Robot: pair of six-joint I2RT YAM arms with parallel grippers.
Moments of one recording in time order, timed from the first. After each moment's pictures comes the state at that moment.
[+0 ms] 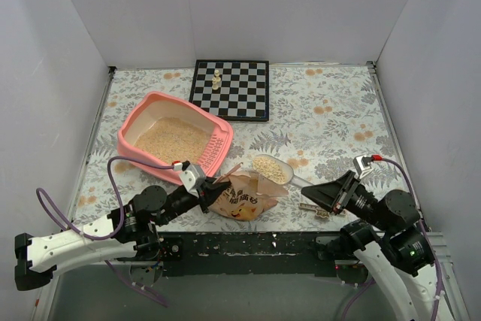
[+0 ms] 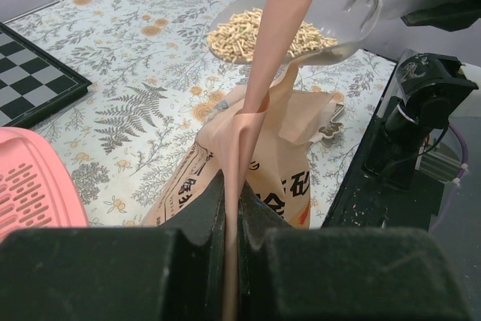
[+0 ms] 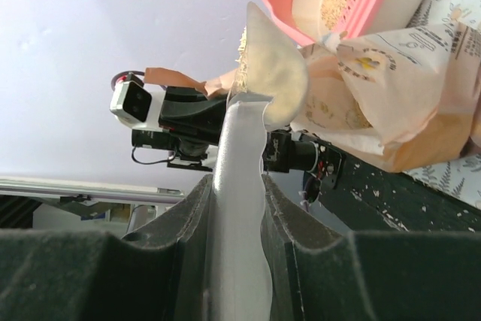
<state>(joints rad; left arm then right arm) -1.21 0.44 0.40 0.07 -0.21 -0.11 0.50 0.01 0.54 -0.58 -0.48 1.33</state>
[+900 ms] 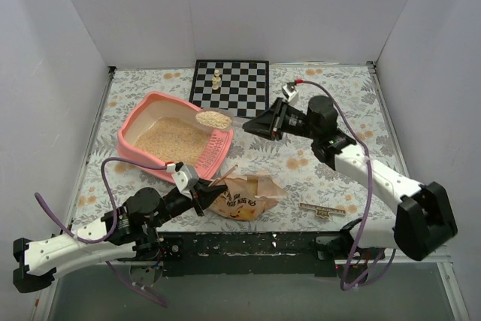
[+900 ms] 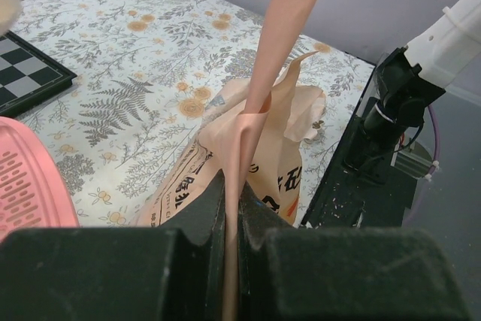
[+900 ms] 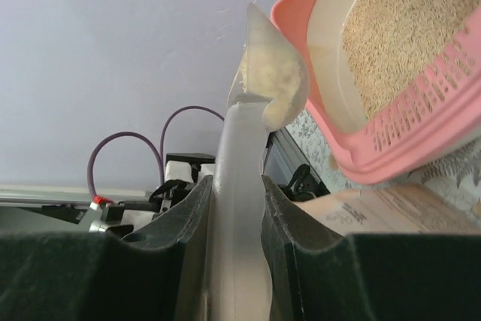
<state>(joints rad) -1.21 0.36 0.40 -0.01 -0.18 -0.16 0.56 1.22 0.81 0.34 -0.66 1.27</state>
